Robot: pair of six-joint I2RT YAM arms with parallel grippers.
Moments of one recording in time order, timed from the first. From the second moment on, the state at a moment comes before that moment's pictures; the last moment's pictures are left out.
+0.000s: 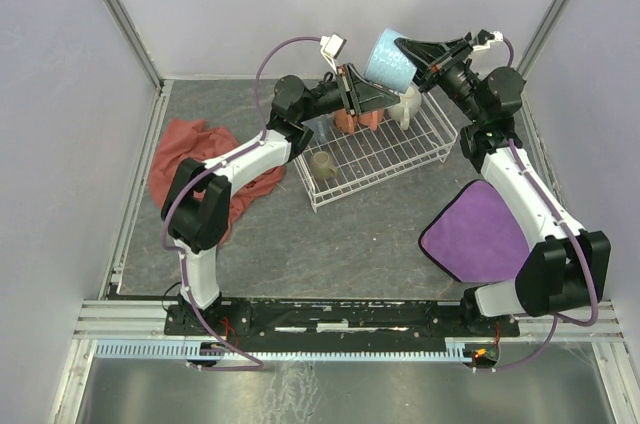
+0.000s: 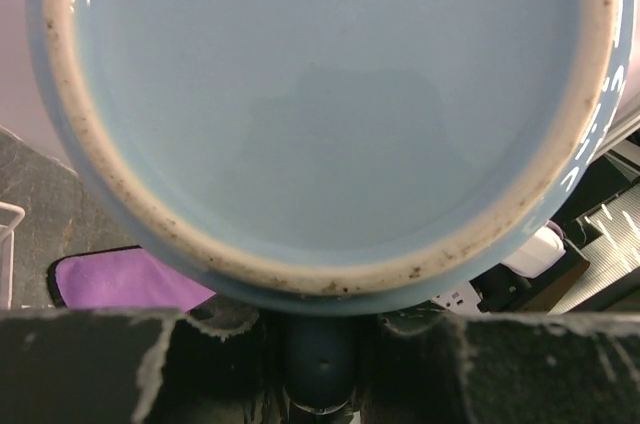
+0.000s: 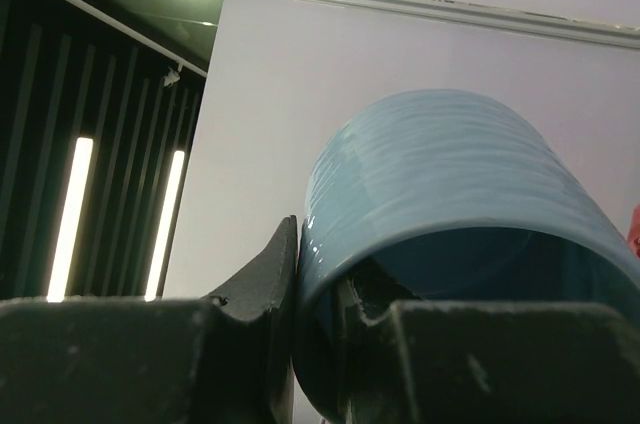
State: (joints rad) left arm -0.60 1.93 1.50 0.93 0.79 -1.19; right arm 0.19 1.41 1.22 0.57 -0.51 1.72
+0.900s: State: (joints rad) left arm -0.62 1.79 1.50 0.22 0.65 -0.77; right arm 0.16 1.34 1.04 0.45 -0.45 1.57
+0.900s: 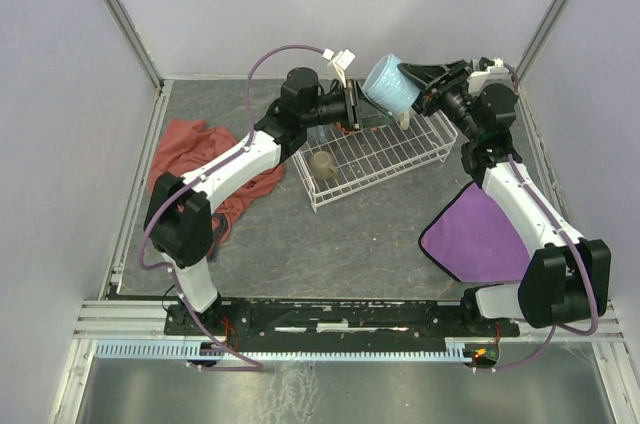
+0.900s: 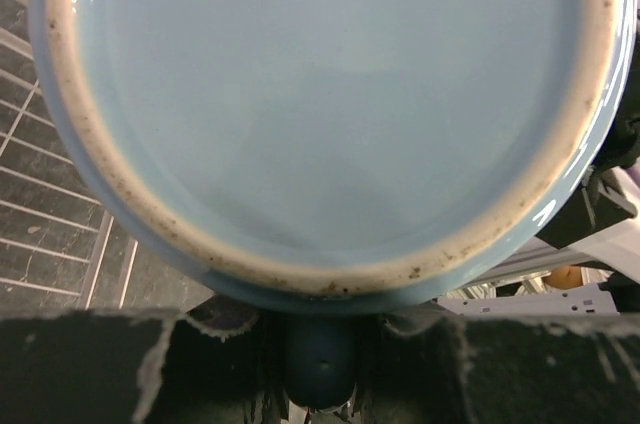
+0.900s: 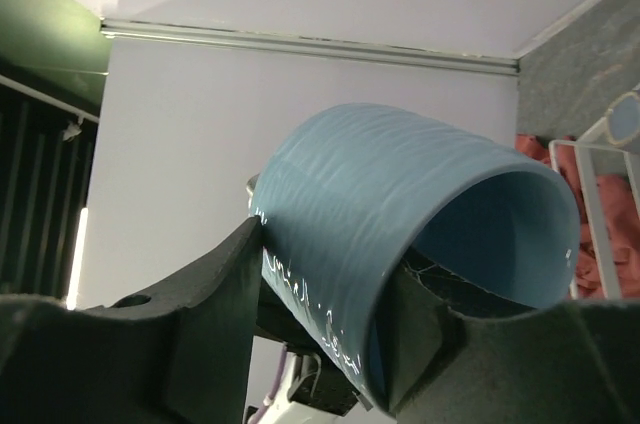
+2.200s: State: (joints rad) left arm -0.73 1.93 1.52 -0.23 0.17 -0.35; right arm 0.02 1.05 1.12 -0.36 -0.45 0.86
